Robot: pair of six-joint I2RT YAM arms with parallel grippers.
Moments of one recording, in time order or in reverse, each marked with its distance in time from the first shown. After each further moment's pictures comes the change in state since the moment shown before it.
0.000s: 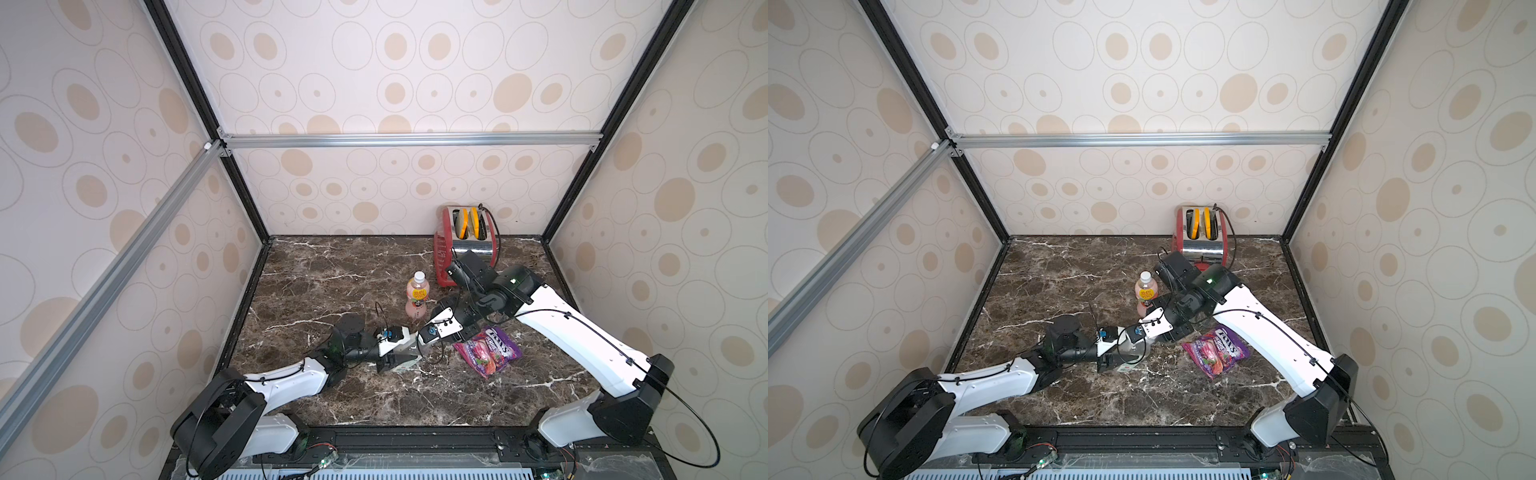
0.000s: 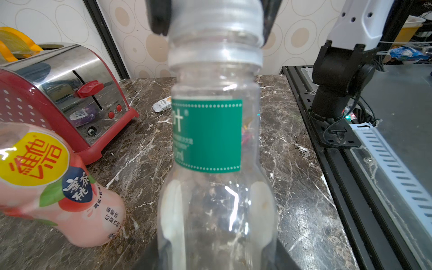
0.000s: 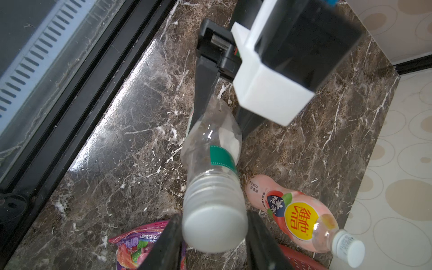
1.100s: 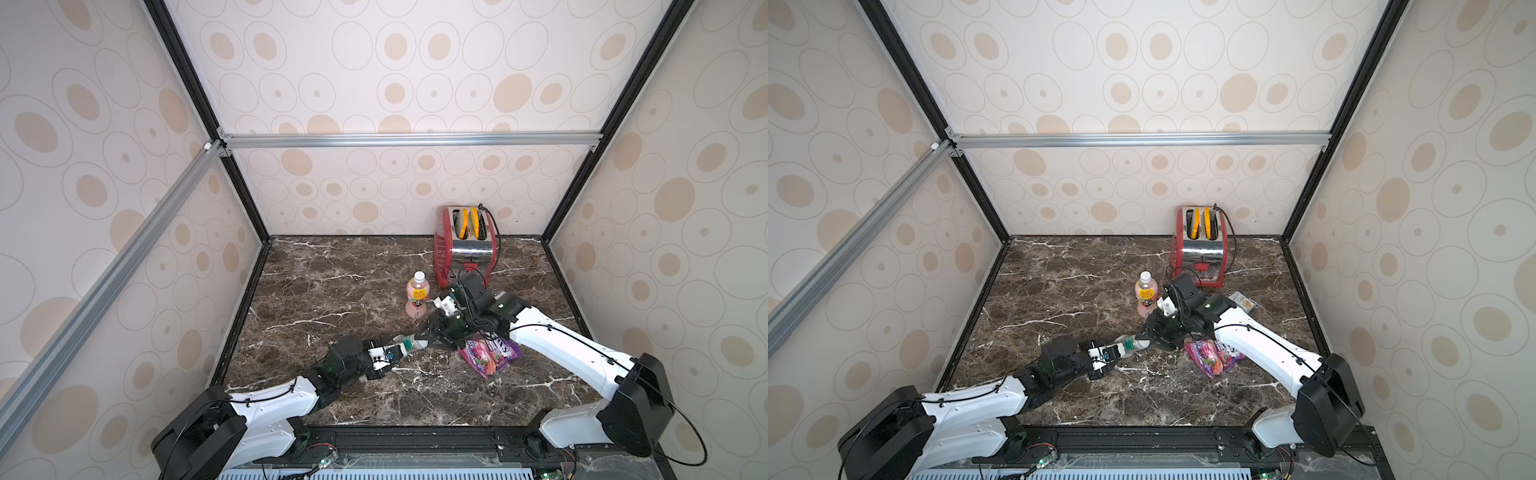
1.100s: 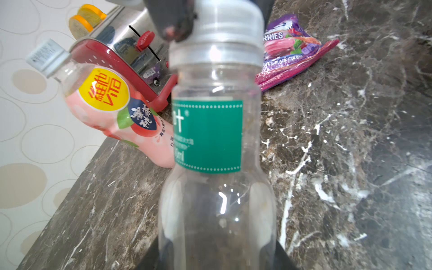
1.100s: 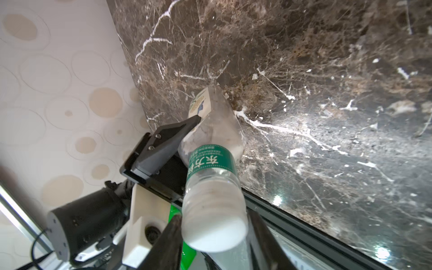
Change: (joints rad) left arm -0.122 -0.146 -0.151 -0.024 -0.524 0.278; right arm -0.072 -0.092 -0.452 0.559 -0.229 2.396
